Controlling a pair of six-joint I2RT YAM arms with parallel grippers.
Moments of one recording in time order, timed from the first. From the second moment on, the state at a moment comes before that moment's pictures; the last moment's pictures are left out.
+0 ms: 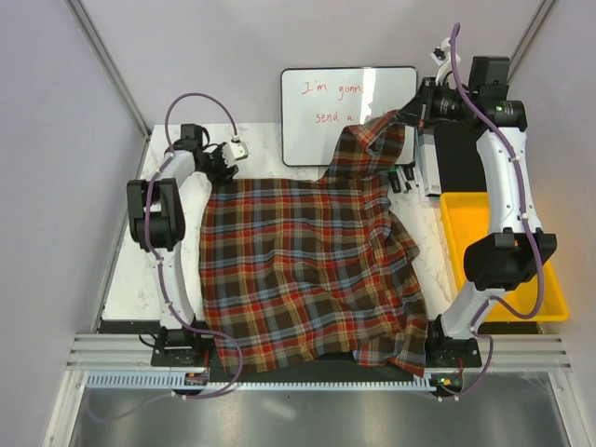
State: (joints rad) left arm 0.03 2.24 1.74 -0.50 0.55 1.15; right arm -0.04 1.79 2.05 -0.80 -0.84 0.09
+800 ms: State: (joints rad) left arm 0.22 2.24 1.92 -0.72 0.54 1.19; right arm 0.12 1.86 2.13 -0.56 -0.80 0.21
